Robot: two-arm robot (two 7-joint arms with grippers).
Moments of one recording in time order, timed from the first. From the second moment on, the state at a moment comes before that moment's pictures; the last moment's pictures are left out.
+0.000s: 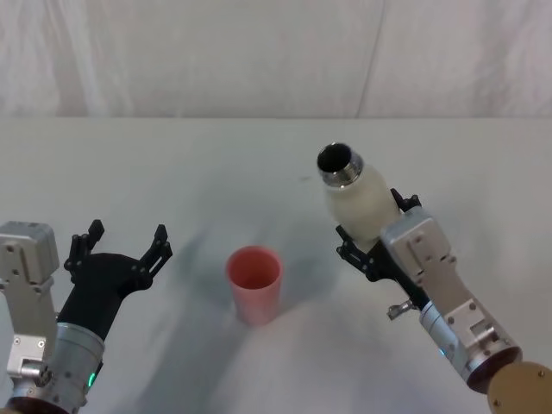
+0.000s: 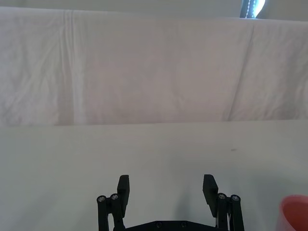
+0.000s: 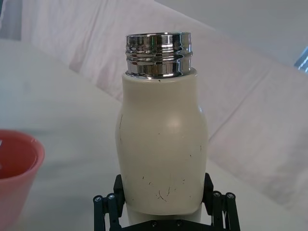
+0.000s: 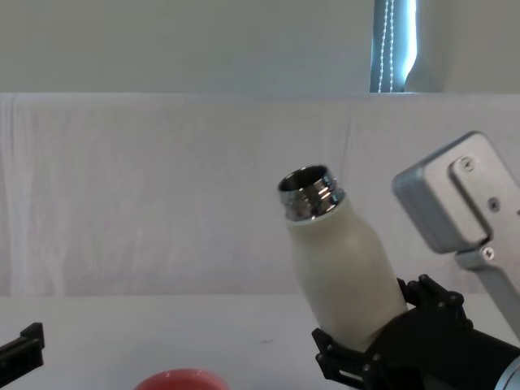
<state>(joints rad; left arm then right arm) 0.27 0.24 0.04 -1.85 -0.25 -0.02 -0.02 -0.02 0.11 -0.35 -1.71 -0.36 0.01 0.12</state>
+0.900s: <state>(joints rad) 0.27 0.24 0.04 -1.85 -0.25 -0.02 -0.02 0.01 0.04 -0.26 -1.66 0.02 0.10 0.21</state>
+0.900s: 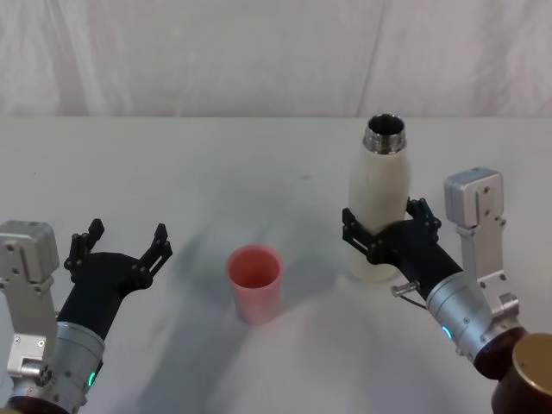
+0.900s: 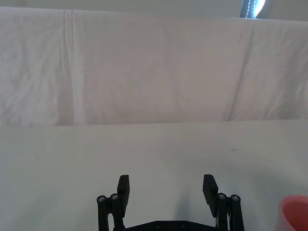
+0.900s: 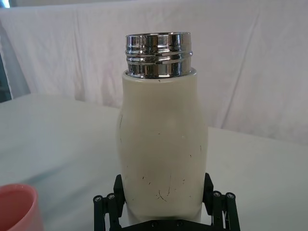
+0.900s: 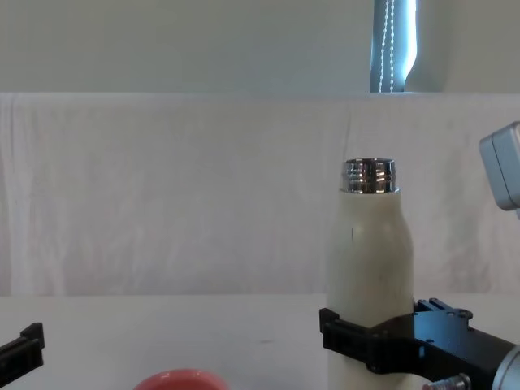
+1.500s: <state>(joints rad) 0.27 0.24 0.04 -1.85 -0.25 -0.02 -0.02 0.11 0.04 -0.29 -1.54 0.08 0.08 0.20</state>
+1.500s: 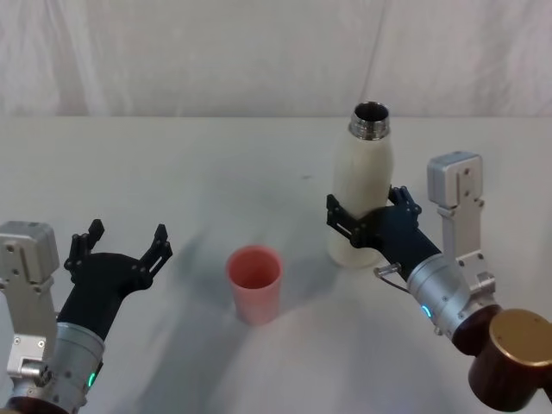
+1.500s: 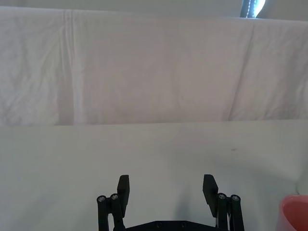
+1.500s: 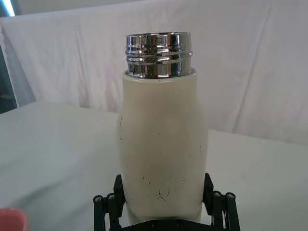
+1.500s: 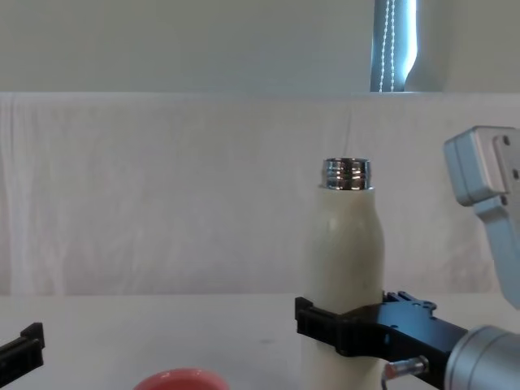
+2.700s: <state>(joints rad) 0.27 0.24 0.04 -1.85 -0.25 -0.02 -0.02 0.21 0.02 -0.33 -1.40 0.10 0.04 0.18</state>
